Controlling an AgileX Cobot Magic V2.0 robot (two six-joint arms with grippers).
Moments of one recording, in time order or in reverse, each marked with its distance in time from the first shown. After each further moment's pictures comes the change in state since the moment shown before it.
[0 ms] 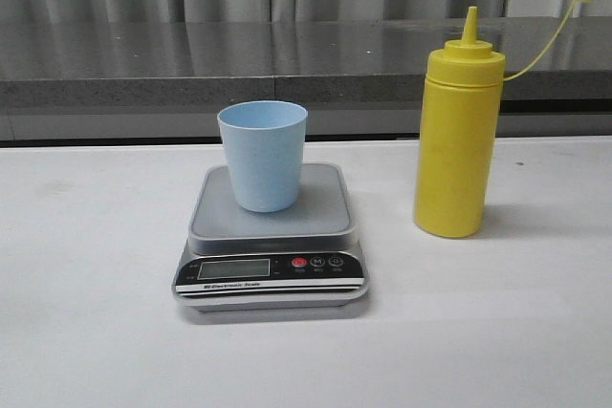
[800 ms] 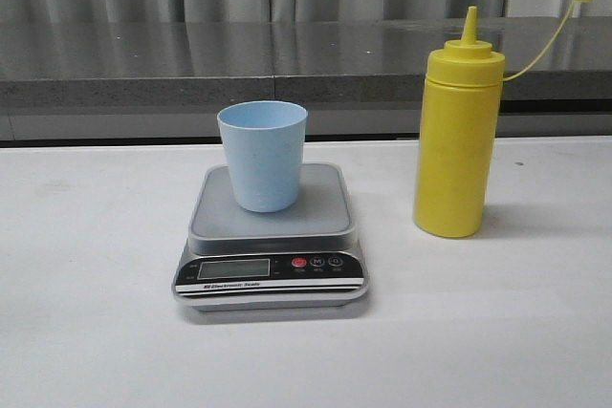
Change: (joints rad) left arm 0.000 0.000 -0.079 -0.039 0.187 0.100; right arm 0.000 0.000 0.000 0.000 0.000 0.000
